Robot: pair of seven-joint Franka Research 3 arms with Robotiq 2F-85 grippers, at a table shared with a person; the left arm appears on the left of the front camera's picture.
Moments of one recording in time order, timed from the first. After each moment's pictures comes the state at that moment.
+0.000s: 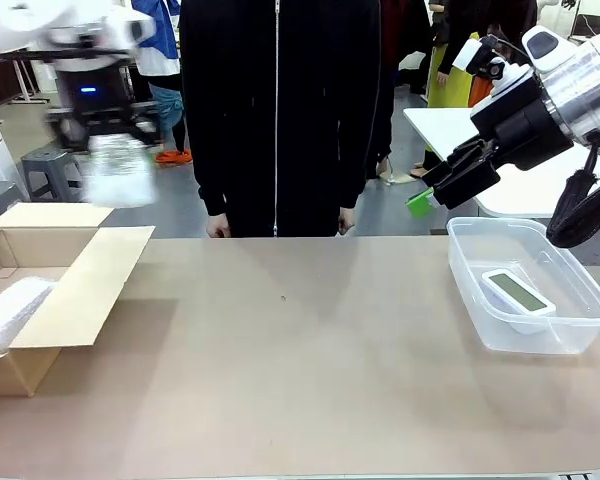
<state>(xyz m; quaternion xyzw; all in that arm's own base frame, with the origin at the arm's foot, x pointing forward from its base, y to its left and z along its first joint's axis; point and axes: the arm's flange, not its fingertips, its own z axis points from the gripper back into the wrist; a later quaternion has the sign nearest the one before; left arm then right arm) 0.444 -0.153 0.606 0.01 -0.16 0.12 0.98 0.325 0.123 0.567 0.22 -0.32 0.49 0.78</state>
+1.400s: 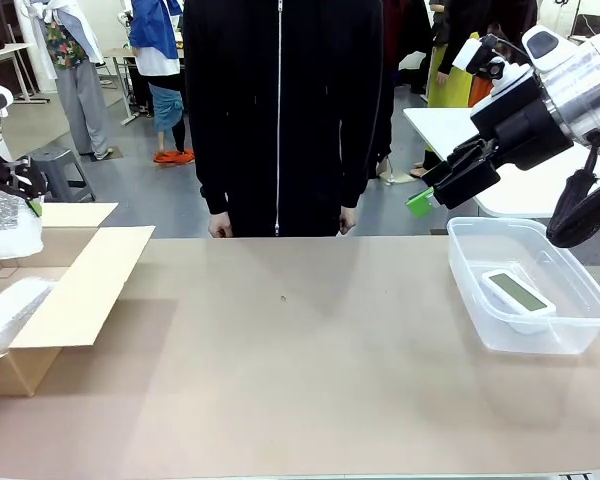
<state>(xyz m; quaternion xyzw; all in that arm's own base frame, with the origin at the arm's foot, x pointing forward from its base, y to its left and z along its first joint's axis) 0.436 0.017 0.521 0.01 -0.18 0.17 0.97 0.324 0.123 0.567 0.22 -0.32 0.49 0.78</state>
